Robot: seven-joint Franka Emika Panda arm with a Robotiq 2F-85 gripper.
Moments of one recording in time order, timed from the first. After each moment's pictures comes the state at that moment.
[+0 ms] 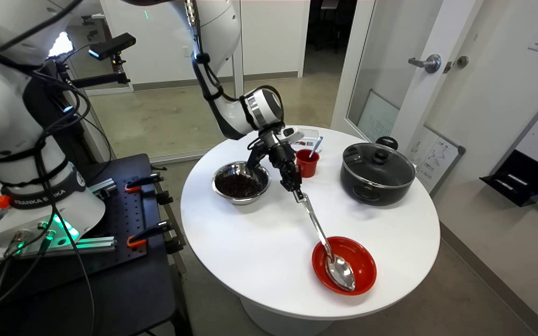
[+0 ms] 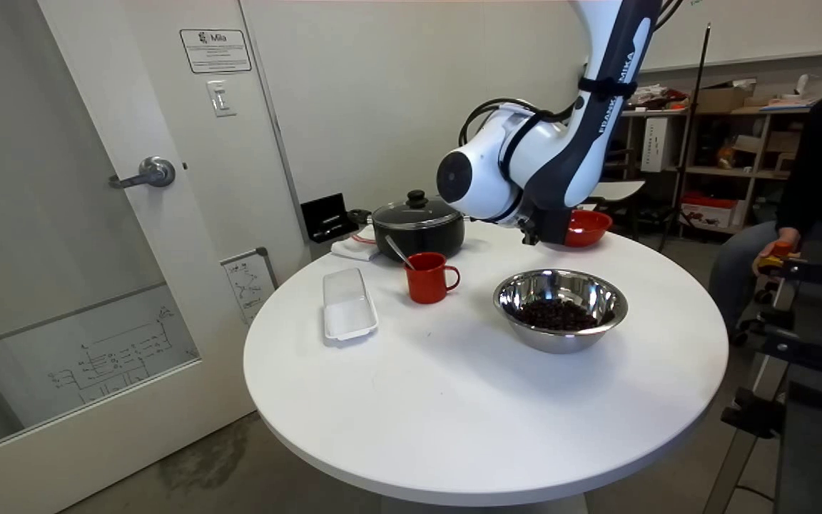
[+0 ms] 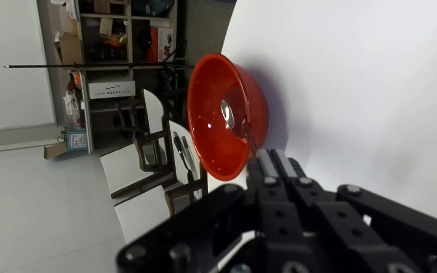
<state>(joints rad) 0.14 0.80 -0.10 -1.88 -1.25 2.04 1.04</state>
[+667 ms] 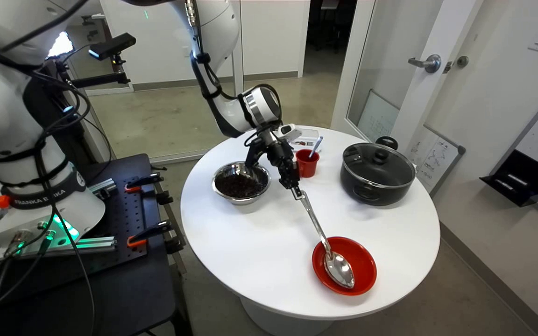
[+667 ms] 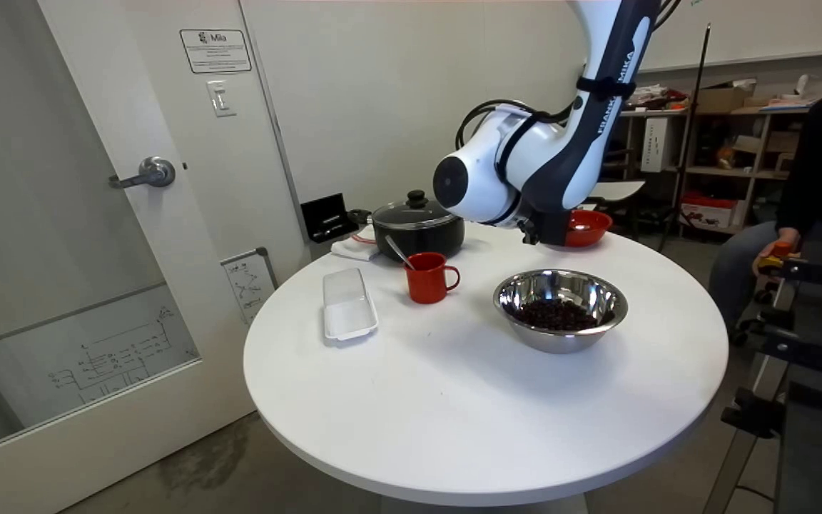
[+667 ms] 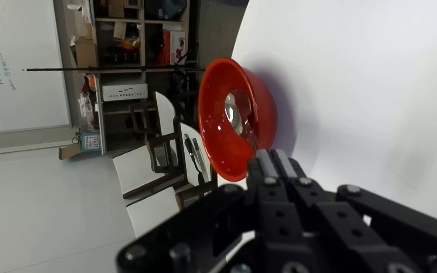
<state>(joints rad) 0.14 0.80 -0.07 -1.88 -1.25 1.98 1.06</state>
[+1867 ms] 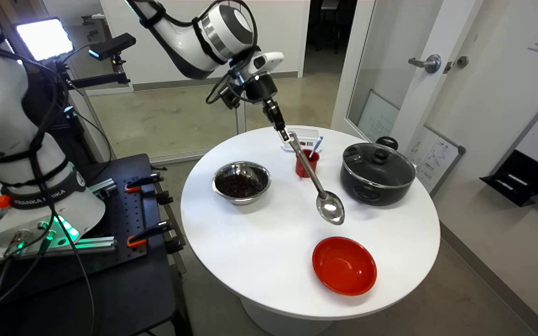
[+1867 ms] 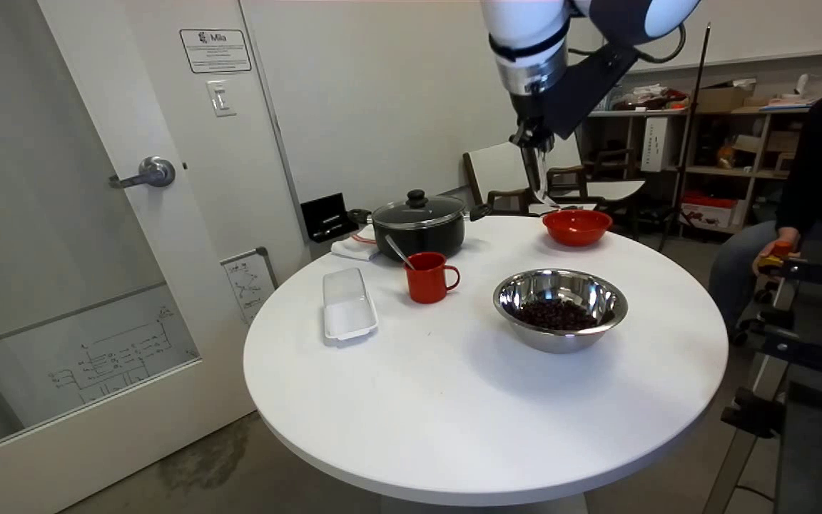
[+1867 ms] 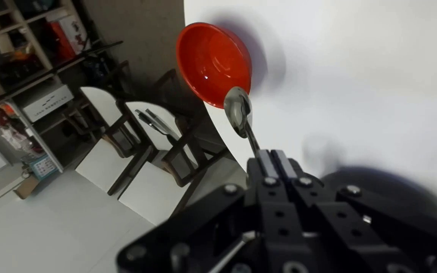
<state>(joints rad) 0.02 0.15 0.03 -2.31 -1.18 2.31 1.21</state>
